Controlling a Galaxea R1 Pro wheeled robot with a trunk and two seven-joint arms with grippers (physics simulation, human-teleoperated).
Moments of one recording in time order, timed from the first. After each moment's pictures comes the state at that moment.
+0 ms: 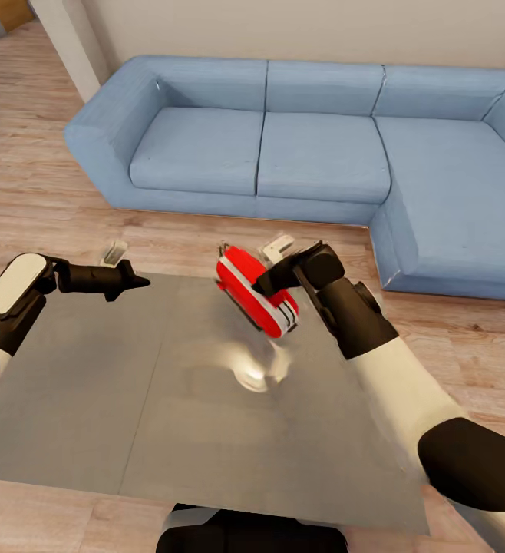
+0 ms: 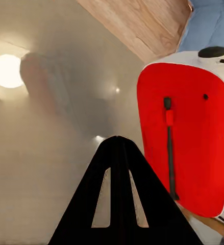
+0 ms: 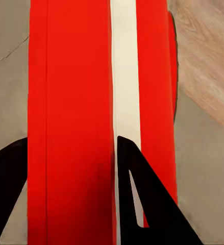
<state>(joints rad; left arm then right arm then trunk) -1.19 0.48 -0.32 -0.96 1.64 1.03 0.35 -1.18 0.11 0.40 -1.16 0.34 1.05 0.55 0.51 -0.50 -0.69</state>
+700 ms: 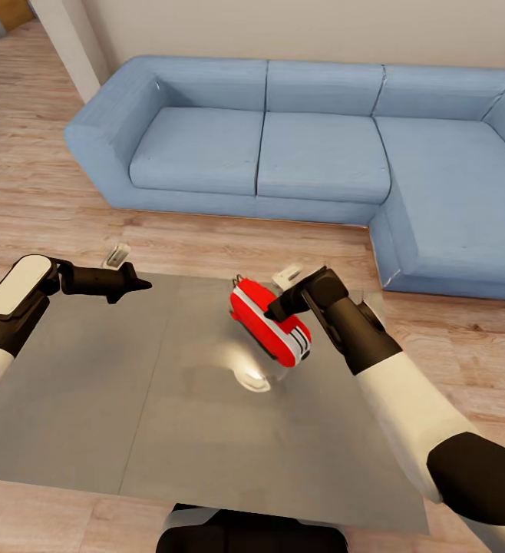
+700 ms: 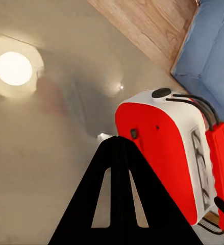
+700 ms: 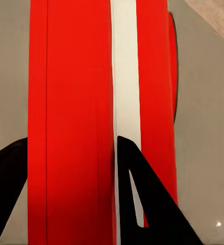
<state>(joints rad) -1.19 0.47 -0.34 -0.96 1.64 1.03 0.36 -1.11 0.06 0.41 -1.09 0.37 1.05 0.61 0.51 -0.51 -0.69</state>
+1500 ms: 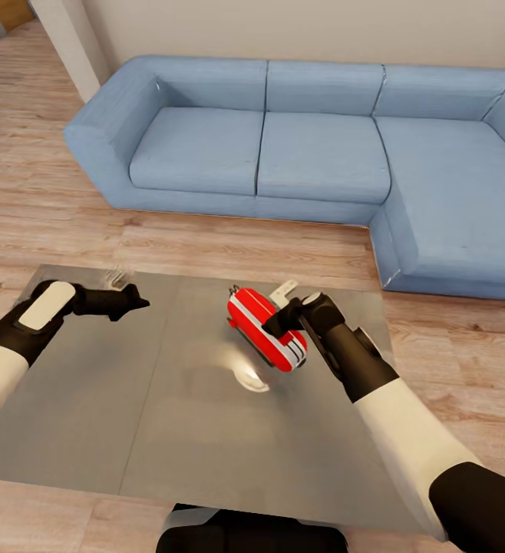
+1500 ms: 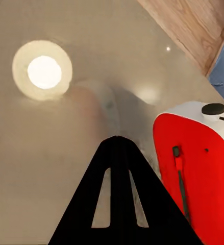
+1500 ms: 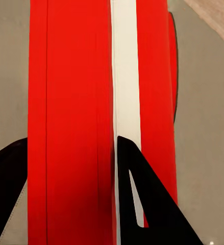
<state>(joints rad) -1.19 0.44 -0.42 -0.71 1.35 0.89 0.07 -0.99 0.06 0.41 -1.10 0.36 0.88 0.51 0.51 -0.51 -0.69</state>
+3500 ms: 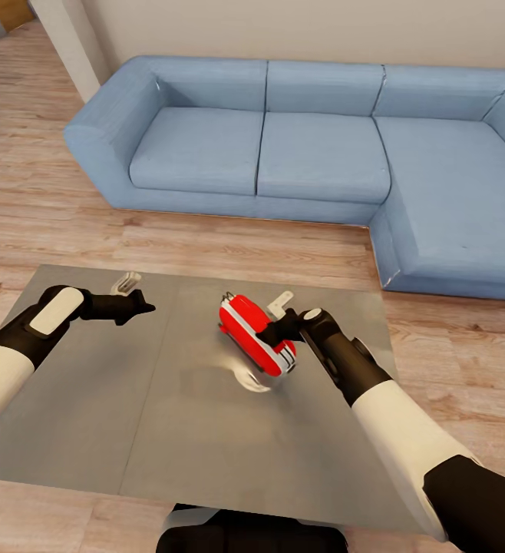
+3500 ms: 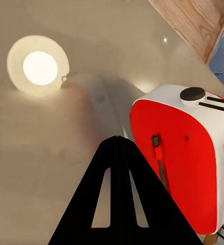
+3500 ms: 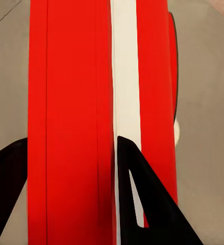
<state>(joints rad) -1.19 0.42 -0.47 -0.66 1.29 0.87 -0.04 -0.99 0.06 0.41 -0.90 0.23 0.62 0.47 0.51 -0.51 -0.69</state>
